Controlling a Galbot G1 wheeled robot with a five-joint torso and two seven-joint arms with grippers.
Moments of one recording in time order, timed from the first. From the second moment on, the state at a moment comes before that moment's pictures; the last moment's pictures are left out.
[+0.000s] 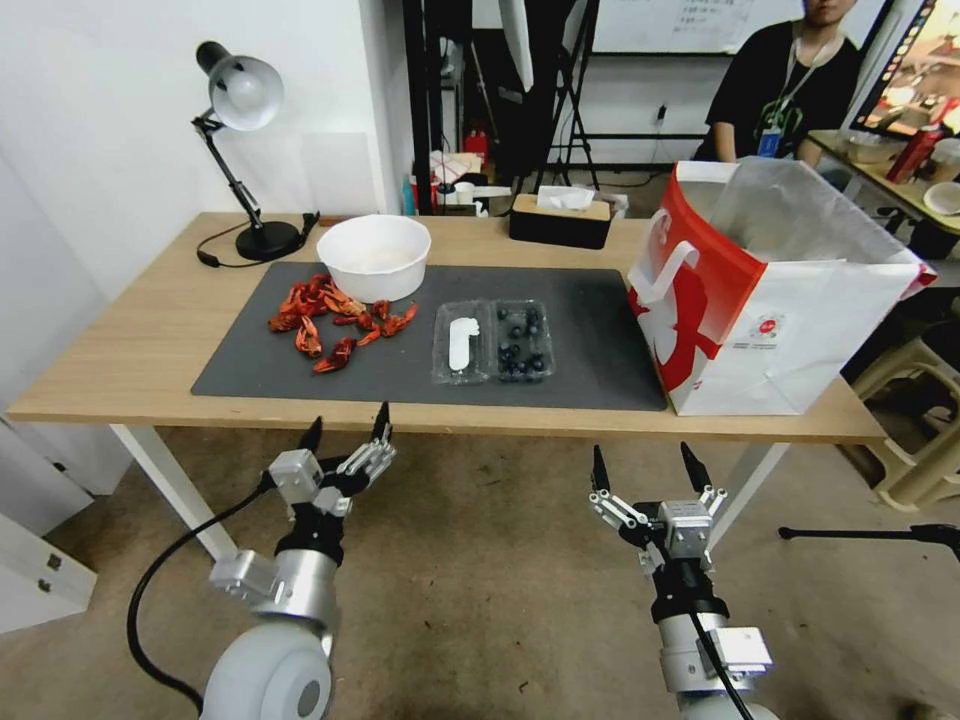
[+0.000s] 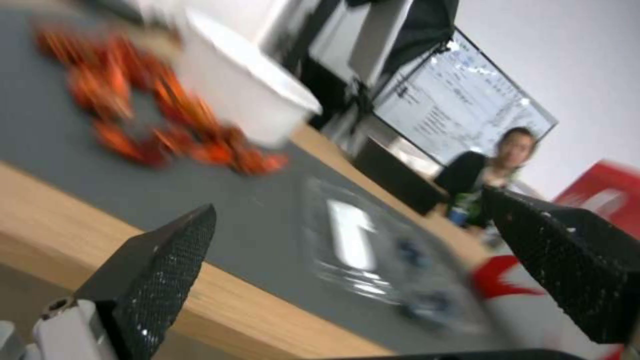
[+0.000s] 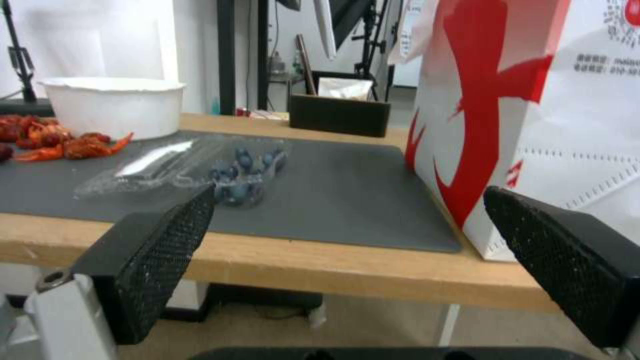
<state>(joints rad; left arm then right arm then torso) 1.51 -1.26 -0.32 -2.23 -0.91 -0.03 -0.25 -1.75 1.26 0.28 2.21 -0.01 0.15 0.35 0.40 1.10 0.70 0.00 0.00</state>
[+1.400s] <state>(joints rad) 0.95 -1.39 -0.16 -1.94 -1.73 0.06 -0.74 -1.70 1.30 0.35 2.17 0.01 0.13 0.36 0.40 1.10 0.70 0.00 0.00</state>
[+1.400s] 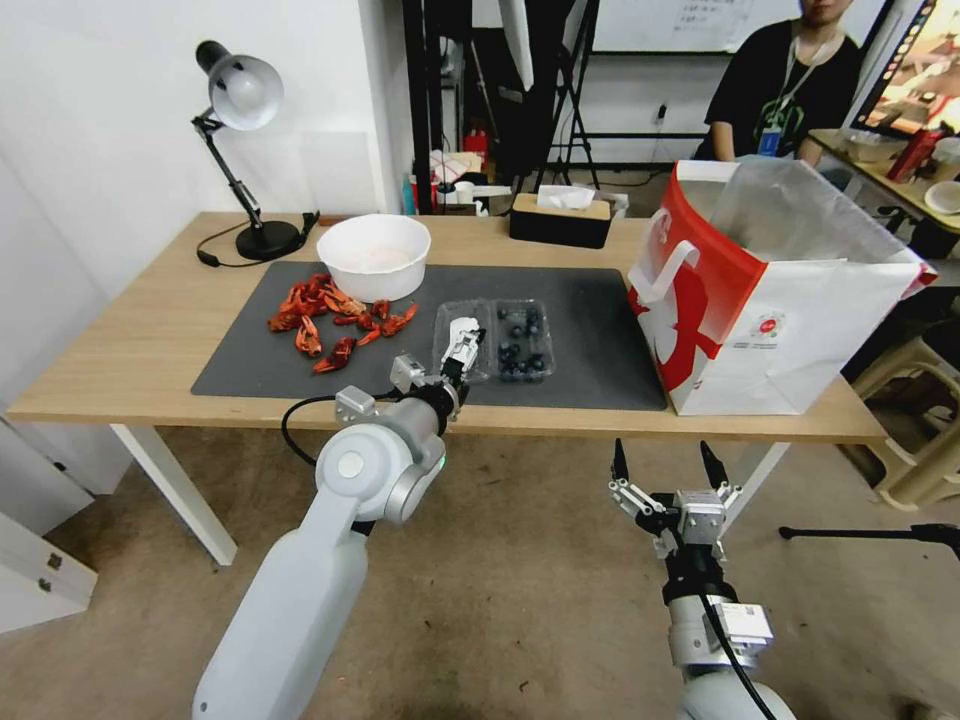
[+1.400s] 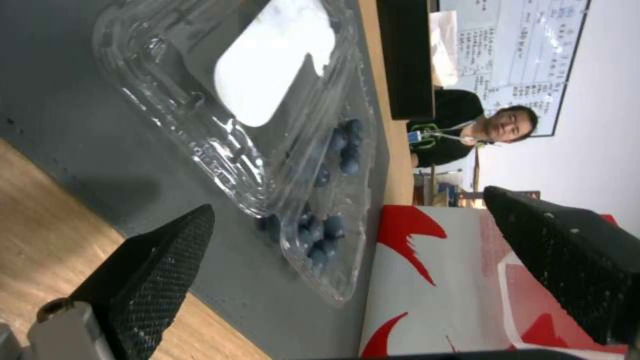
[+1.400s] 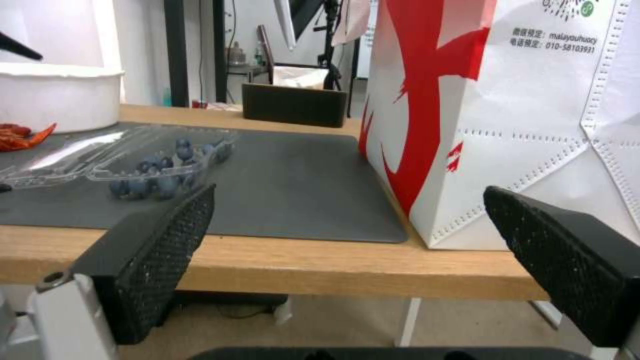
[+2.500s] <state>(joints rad) 0.92 -1.38 -0.10 -1.84 -1.51 -0.01 -0.62 -1.70 1.31 0.35 2.18 0.01 0.13 0.37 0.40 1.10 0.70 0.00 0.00</state>
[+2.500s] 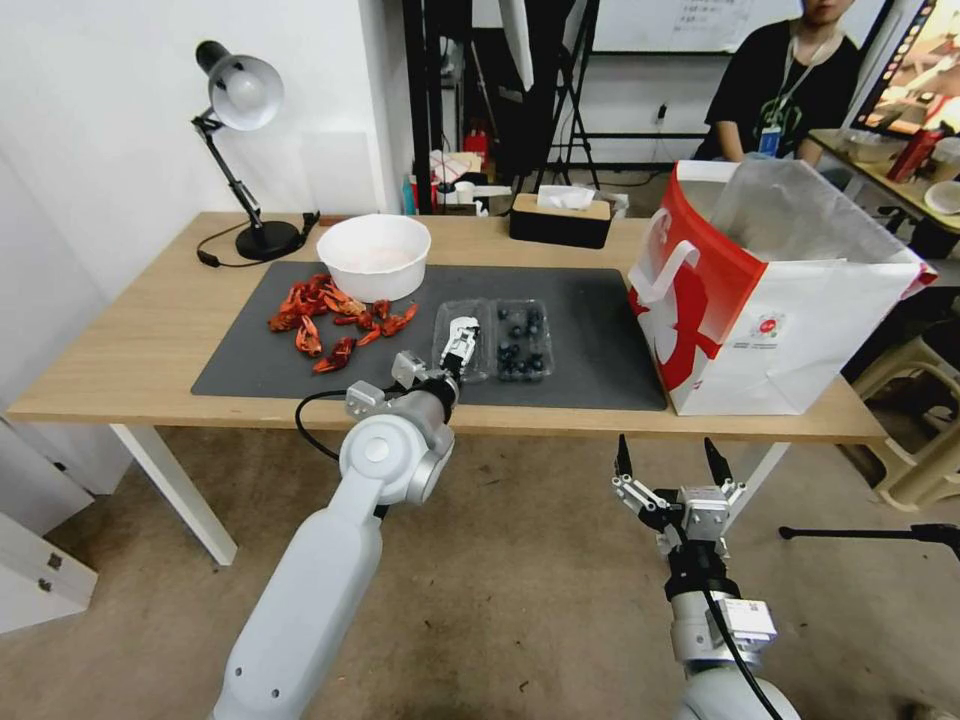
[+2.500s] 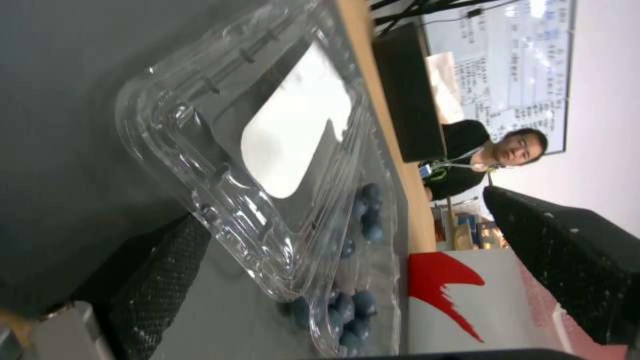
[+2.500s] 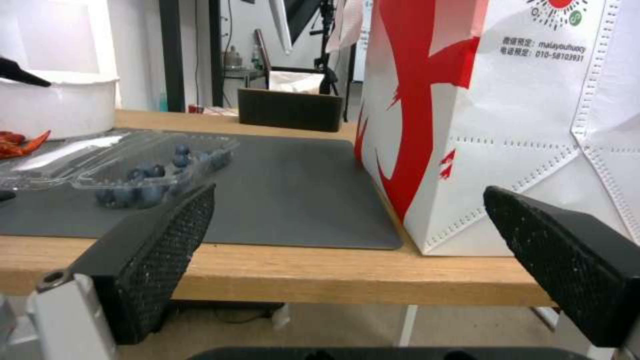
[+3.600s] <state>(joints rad) 0.86 -1.33 0.04 -1.86 -1.28 -0.10 -0.41 -1.71 1.31 0.37 2.17 0.00 0.15 0.36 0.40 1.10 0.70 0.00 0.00</state>
